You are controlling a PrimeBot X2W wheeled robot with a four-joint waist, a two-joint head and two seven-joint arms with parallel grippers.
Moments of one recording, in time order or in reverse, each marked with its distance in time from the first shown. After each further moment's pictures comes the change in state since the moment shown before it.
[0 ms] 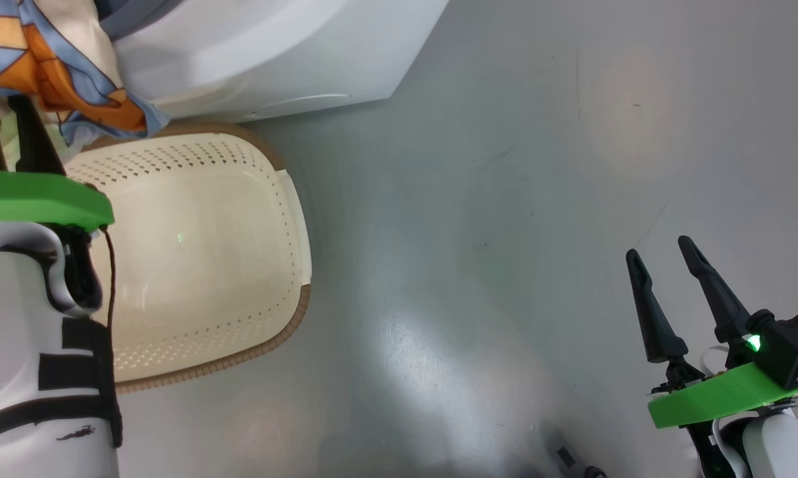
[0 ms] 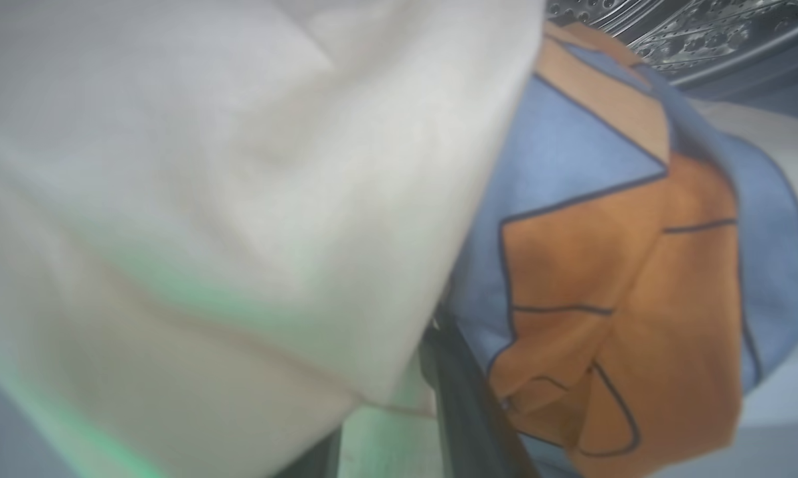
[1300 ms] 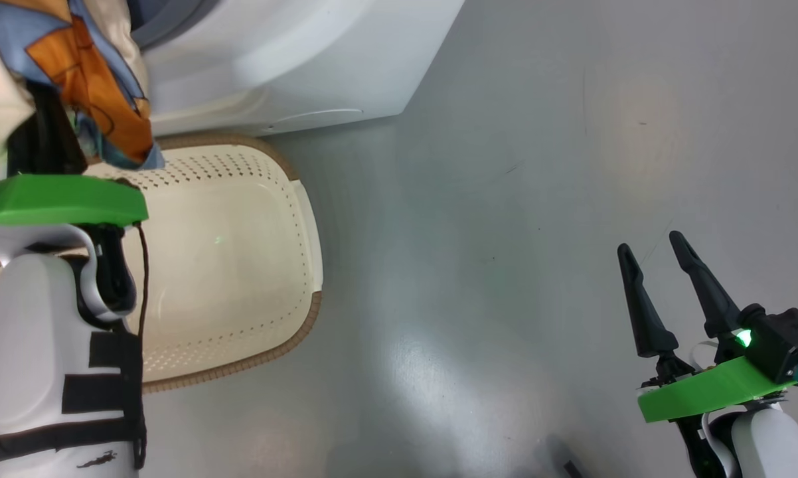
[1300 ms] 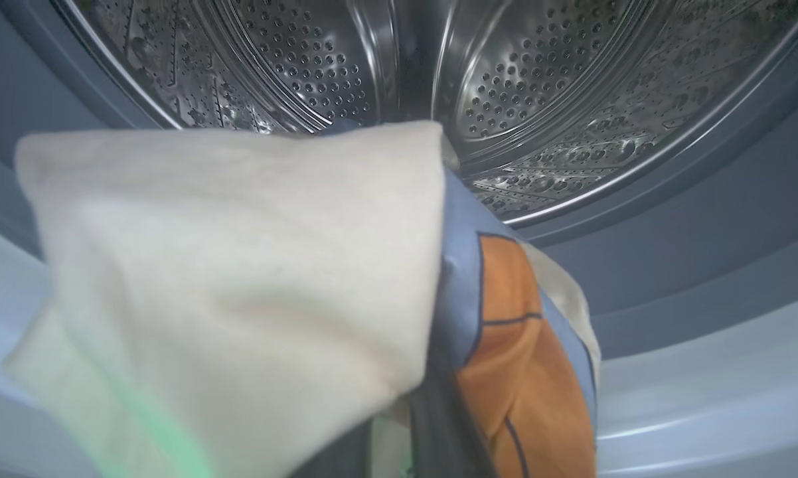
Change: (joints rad) left arm 0.084 -0.017 -0.151 -0.214 -0.142 -0.031 -0.001; right arm -0.021 0.024 0.003 0.015 0.002 0.000 0.000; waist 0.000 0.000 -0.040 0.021
